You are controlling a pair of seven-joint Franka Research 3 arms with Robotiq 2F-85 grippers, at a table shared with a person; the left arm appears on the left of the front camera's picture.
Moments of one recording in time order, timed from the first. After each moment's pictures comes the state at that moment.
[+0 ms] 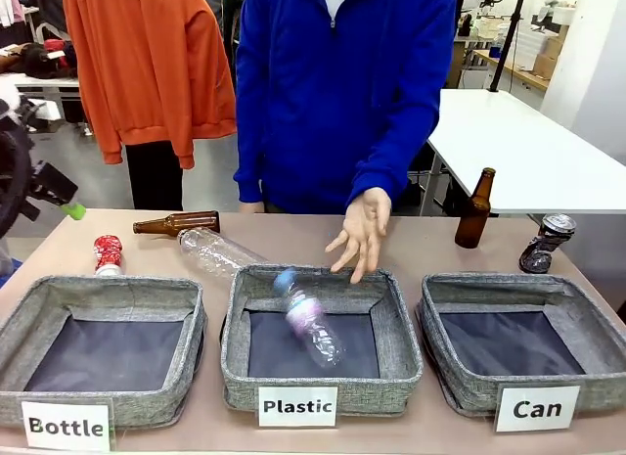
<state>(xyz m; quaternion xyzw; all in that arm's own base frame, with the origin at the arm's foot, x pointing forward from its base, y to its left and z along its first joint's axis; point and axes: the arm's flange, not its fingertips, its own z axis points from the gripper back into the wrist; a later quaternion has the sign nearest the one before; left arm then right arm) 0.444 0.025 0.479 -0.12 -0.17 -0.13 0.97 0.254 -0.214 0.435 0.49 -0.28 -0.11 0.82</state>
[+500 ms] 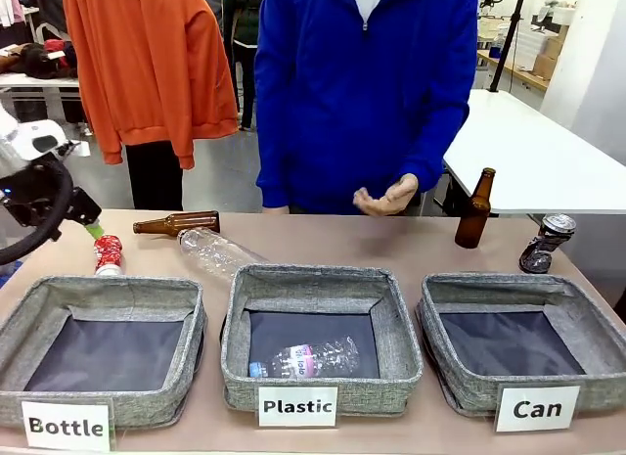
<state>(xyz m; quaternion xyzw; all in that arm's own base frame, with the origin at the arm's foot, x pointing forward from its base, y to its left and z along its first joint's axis) 0.528 0.042 0.397 -0.11 -0.10 -0.09 0.98 0.254 -0.214 0.435 0.49 -0.27 -0.12 0.82</state>
